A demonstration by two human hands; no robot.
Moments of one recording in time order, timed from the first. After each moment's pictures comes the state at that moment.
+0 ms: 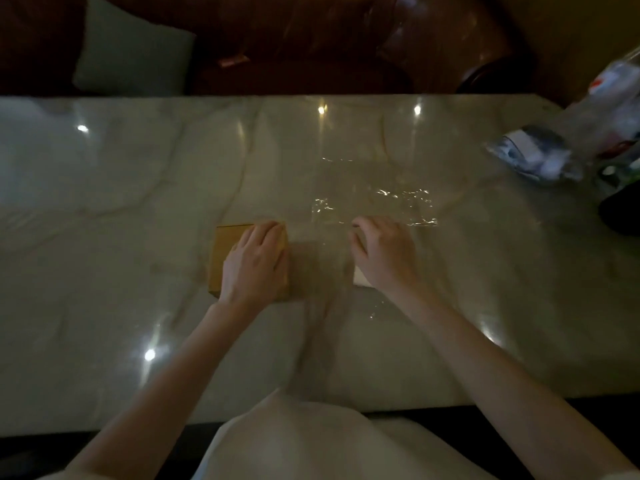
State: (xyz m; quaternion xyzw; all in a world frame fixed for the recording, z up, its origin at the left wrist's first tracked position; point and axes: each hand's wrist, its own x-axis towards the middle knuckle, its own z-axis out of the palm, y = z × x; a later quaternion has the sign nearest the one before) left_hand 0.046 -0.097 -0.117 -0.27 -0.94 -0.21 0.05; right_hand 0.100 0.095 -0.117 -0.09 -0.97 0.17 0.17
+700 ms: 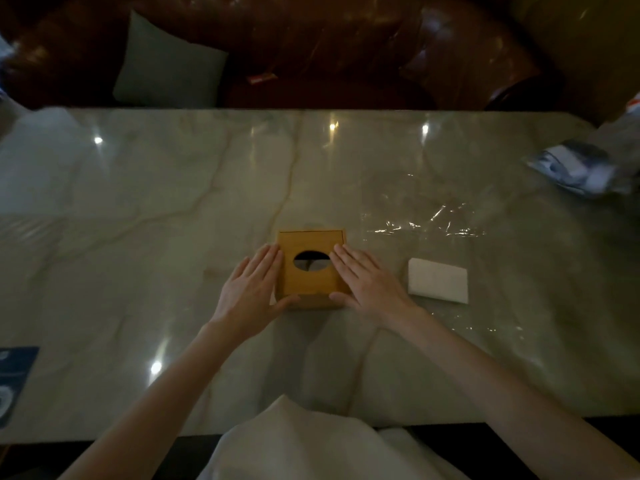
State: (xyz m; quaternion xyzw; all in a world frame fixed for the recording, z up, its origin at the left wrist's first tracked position) left_hand 0.012 -0.213 -0.168 -0.33 -0.94 -0.04 -0.08; right_hand 0.080 0.008 -0.169 0.10 -0.99 0.04 -0.06
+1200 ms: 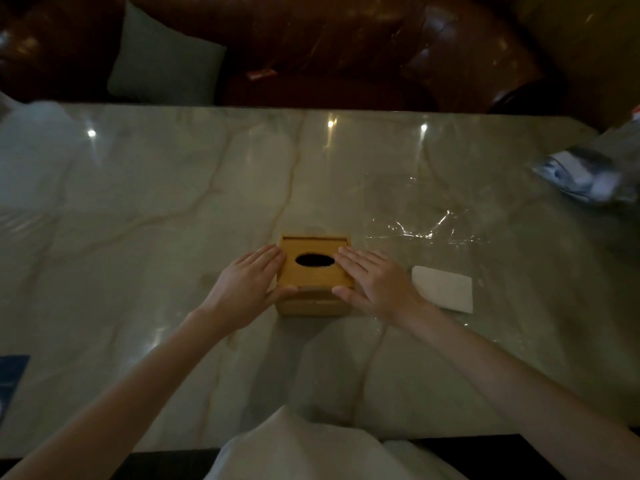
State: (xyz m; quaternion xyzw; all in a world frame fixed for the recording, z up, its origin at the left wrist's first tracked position) left_hand -0.015 -0.215 -0.140 -0.39 -0.91 -0.07 -0.09; right_hand 0.065 0.014 -0.156 0.14 -0.98 0.11 0.13
